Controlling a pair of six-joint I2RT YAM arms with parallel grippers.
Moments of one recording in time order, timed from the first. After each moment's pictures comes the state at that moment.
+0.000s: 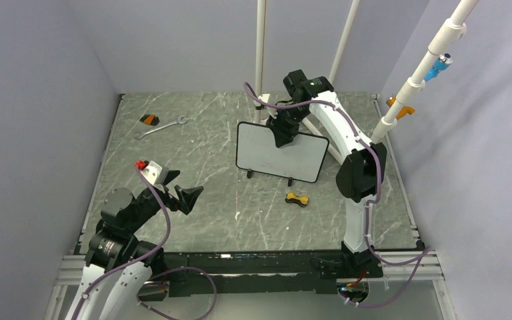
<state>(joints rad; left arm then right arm) -0.33 0.29 0.58 -0.39 0.32 -0.11 0.40 2.04 2.08 -1.33 -0.55 -0.80</state>
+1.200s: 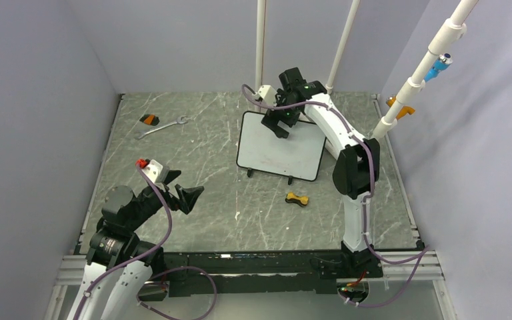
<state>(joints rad) -0.30 0.30 0.58 -0.38 0.37 -0.11 0.40 2.12 2.06 -1.02 -0.19 -0.70</state>
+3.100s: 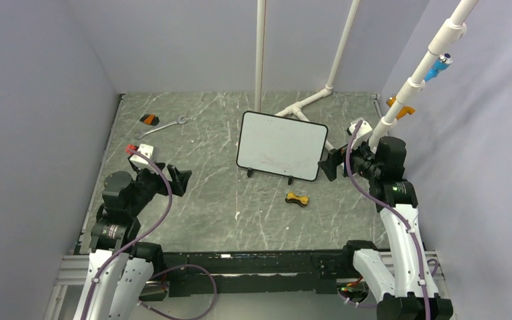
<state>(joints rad) -0.13 0.44 0.63 -0.39 0.27 -0.13 -0.05 0.81 0.84 -0.48 -0.57 -0.23</state>
